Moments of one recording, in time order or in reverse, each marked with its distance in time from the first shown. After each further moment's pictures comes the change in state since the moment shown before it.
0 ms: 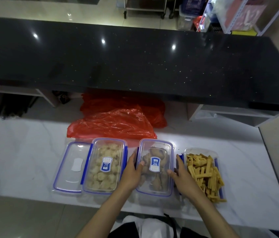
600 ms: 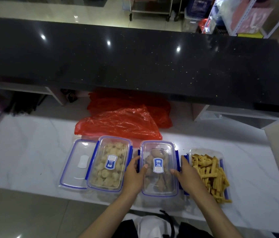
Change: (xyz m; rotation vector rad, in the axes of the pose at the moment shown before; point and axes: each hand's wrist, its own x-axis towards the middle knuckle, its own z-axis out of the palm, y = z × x) left_hand -0.019 -0.005 0.000 -0.060 0.169 -0.034; right_hand 0.021 0.012 0.006 -0.373 0.119 0.056
